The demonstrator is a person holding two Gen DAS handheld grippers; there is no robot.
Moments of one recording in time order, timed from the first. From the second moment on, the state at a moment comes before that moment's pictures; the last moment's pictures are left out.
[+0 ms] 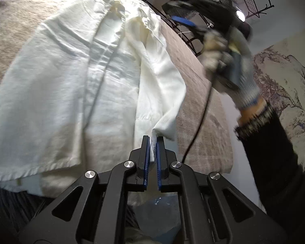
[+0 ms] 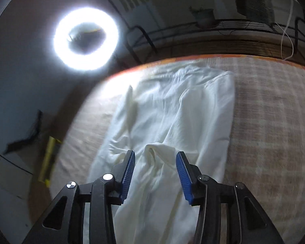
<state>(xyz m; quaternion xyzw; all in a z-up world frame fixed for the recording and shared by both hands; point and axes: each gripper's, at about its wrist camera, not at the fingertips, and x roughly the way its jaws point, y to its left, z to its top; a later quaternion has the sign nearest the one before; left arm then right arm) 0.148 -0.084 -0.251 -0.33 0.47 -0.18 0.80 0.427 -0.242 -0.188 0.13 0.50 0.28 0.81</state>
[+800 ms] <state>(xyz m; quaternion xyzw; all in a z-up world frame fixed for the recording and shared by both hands) 0.114 0.017 -0.220 -0.26 0.41 -0.11 0.87 0.177 -0.286 -0.241 0.17 0.56 0.25 0.77</state>
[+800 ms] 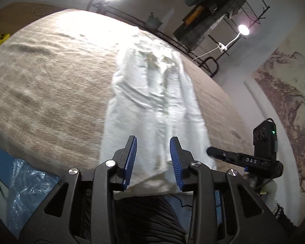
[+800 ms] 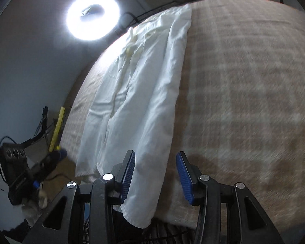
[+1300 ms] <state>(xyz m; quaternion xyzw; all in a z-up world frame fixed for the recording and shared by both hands) 0.138 0.051 -0.269 -0.30 0.48 -0.10 0.82 0.153 -0.307 -0.249 0.21 0.56 0.28 0.75</state>
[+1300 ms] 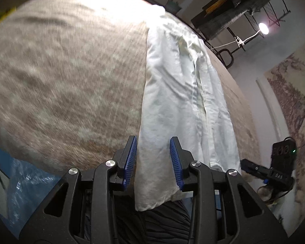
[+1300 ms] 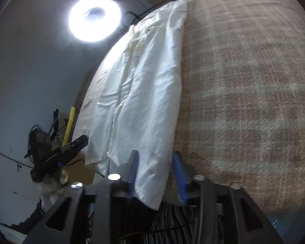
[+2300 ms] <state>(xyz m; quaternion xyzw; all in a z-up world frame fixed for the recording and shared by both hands) 0.109 0.059 -0.280 -0.35 0.52 -0.18 0.76 0.136 -0.329 -0.271 0.25 0.58 0.30 0.71</state>
